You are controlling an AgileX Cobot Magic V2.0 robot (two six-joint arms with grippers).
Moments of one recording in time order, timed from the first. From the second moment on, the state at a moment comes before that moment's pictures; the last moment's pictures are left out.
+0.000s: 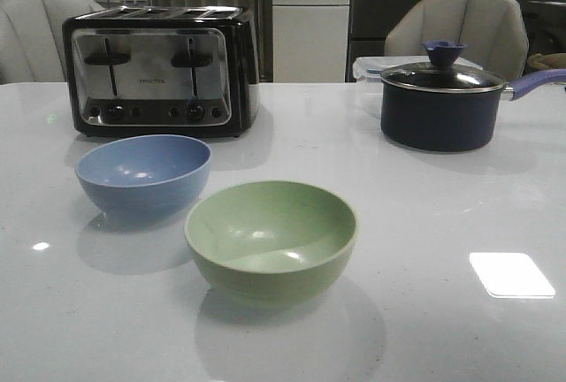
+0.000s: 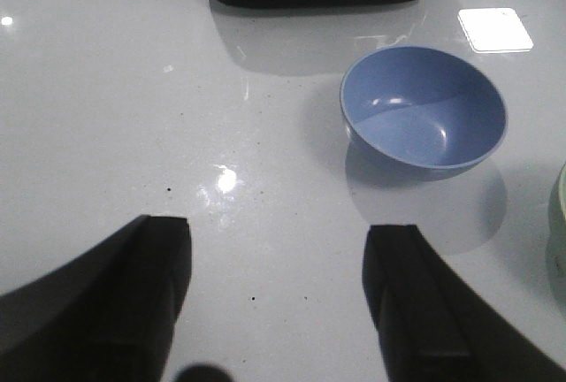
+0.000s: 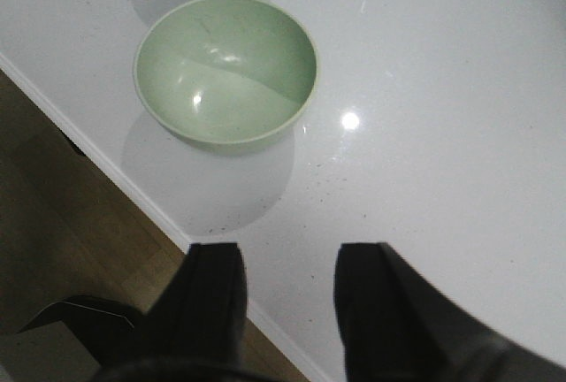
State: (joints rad) left arm -0.08 0.71 -0.58 -0.12 0.55 0.13; right arm 0.50 0.74 -0.59 0.22 0.60 -0.29
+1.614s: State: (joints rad) left arm -0.24 1.91 -1.29 -0.11 0.57 0.13; right arm 0.50 0.74 -0.58 0.21 0.60 -0.29
